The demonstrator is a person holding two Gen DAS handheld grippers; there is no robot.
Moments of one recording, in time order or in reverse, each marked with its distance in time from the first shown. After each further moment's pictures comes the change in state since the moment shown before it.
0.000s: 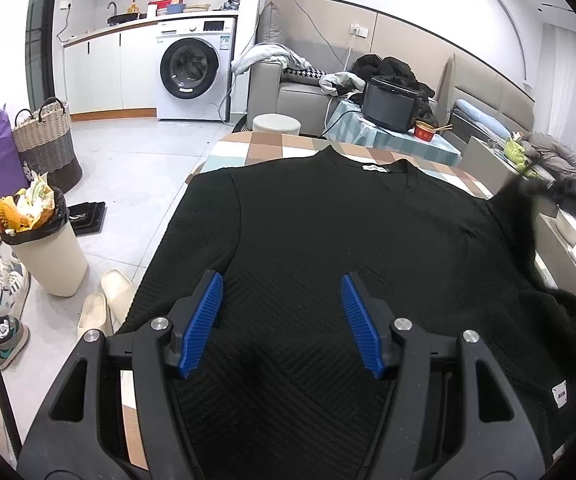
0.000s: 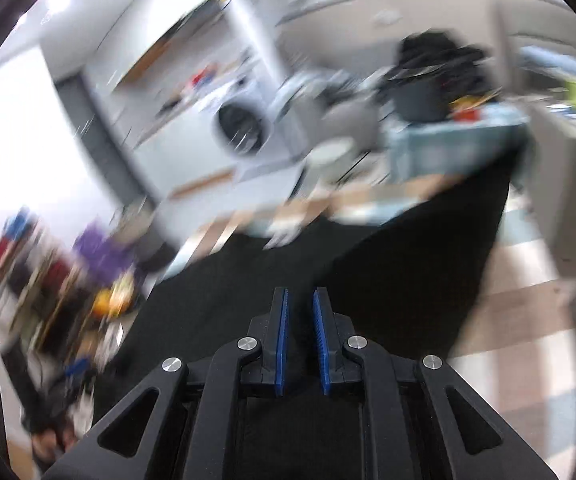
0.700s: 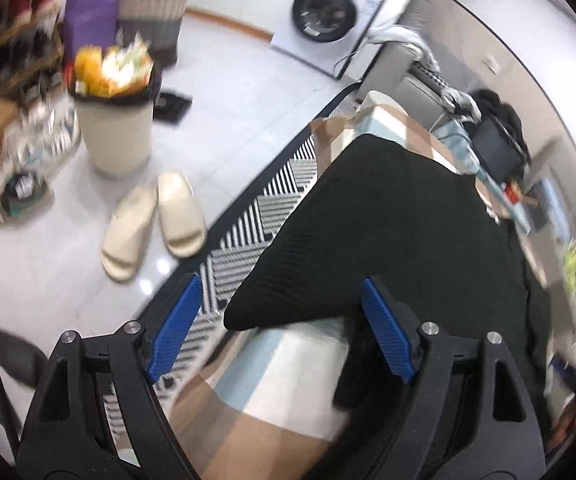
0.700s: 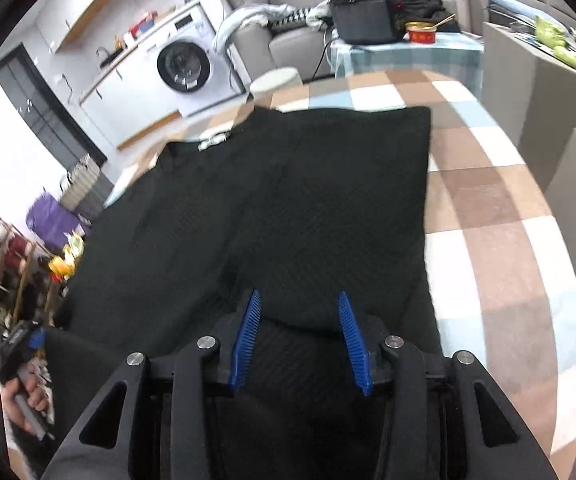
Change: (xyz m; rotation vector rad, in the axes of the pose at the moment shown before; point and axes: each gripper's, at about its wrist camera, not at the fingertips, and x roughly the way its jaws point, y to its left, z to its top) left arm 0.039 0.176 -0.031 -0.541 0.172 0.123; right arm 0.010 -0.046 -0.061 0.122 0.179 -0.192
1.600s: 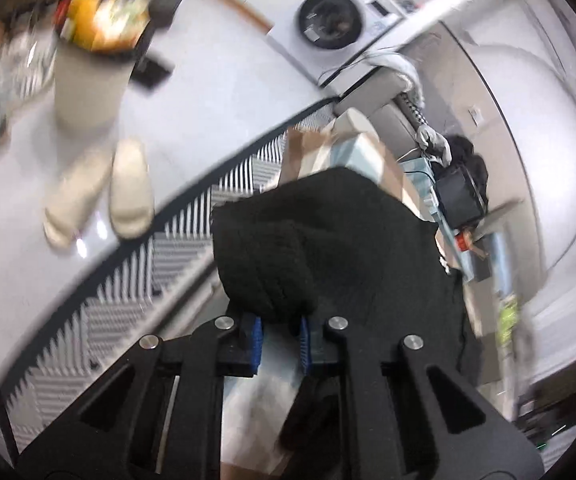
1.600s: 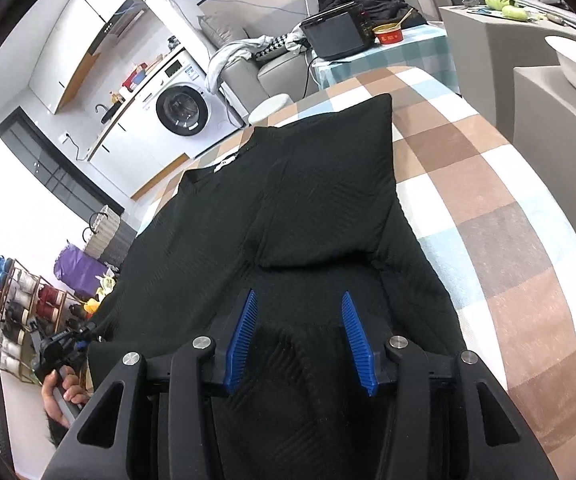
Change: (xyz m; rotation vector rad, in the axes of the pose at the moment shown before) left arm 0.018 -0.009 0.020 -0.126 -0.030 -0.158; right arm -0.050 -0.004 -0.056 0.171 -0.099 0.089
